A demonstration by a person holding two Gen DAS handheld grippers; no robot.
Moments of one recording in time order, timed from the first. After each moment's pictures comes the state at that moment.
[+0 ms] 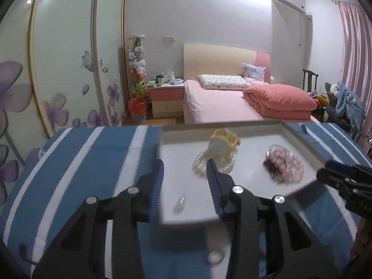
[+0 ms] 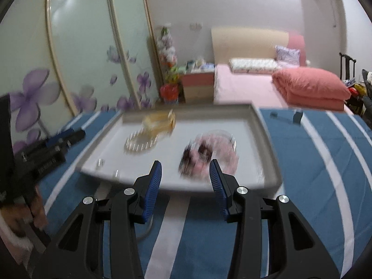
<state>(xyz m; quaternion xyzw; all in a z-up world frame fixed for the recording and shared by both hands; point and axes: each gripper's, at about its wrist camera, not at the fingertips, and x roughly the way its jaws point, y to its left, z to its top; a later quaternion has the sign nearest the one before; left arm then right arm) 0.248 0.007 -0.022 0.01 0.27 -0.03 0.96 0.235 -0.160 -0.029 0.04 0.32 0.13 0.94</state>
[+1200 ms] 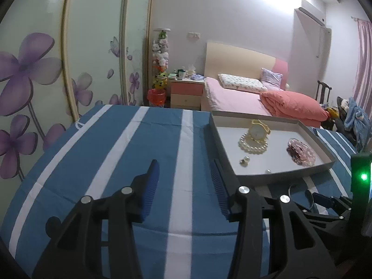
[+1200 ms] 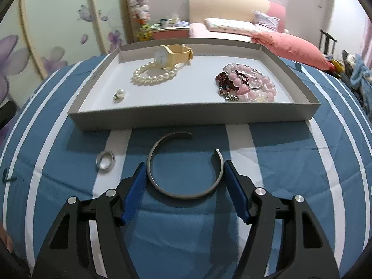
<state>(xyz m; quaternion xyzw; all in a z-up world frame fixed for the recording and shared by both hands) 0.189 0.097 -0.019 -0.03 0.28 0.00 0.96 0.217 -0.061 -0.076 0.01 0.44 0.02 0.90</state>
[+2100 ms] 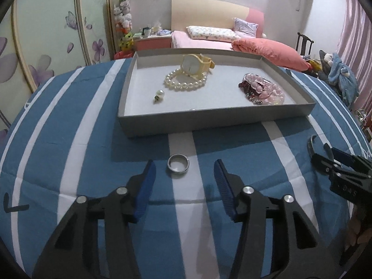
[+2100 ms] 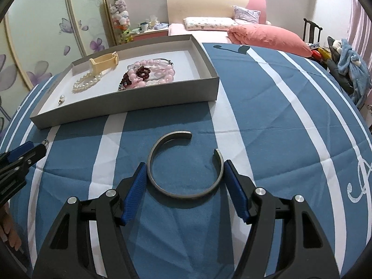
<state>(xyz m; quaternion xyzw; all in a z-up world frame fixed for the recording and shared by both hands) 0.212 -0.031 -0.075 0.01 0.42 -0.07 0.90 0.195 -0.194 -0.077 0.04 0.43 -0.01 0.90</state>
